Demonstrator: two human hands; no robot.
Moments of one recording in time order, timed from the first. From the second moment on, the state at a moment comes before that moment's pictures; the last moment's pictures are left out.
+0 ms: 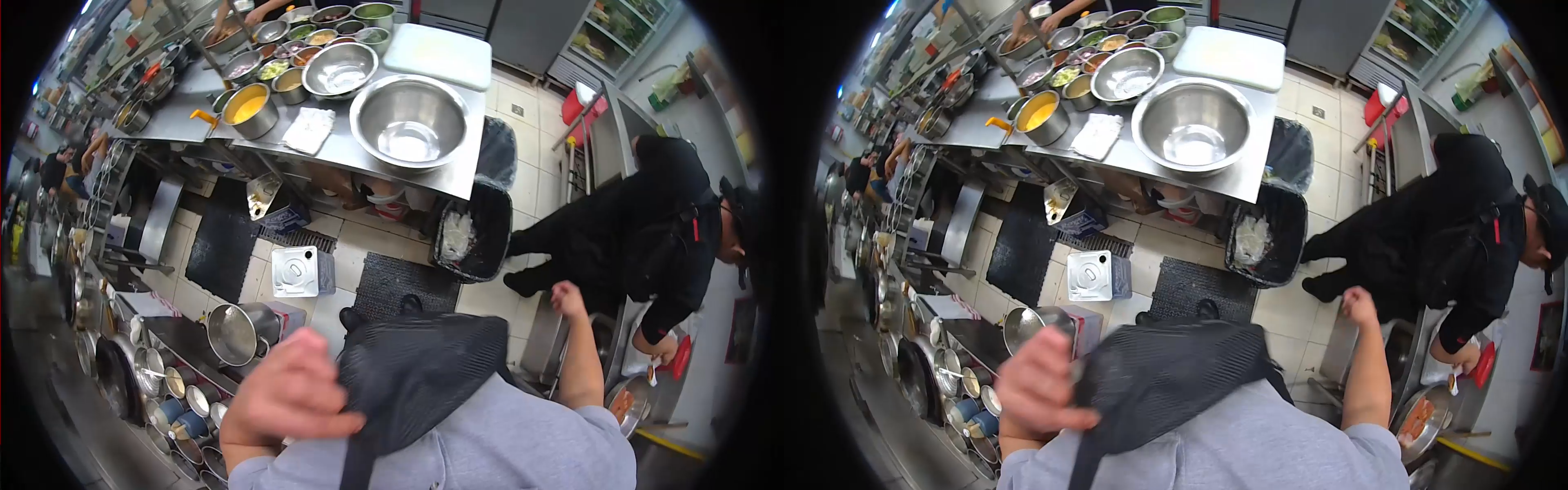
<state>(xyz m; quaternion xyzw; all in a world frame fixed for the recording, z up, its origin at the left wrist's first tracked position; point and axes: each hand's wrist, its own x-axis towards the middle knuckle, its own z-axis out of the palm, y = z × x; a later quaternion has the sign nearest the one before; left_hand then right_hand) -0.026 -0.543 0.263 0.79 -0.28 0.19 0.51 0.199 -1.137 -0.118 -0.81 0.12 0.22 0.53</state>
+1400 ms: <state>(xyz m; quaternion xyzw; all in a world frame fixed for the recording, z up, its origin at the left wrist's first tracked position) 0.026 -0.189 -0.501 0.94 0.16 -0.28 0.10 0.160 -0.625 -0.410 -0.76 -0.13 0.59 0.23</state>
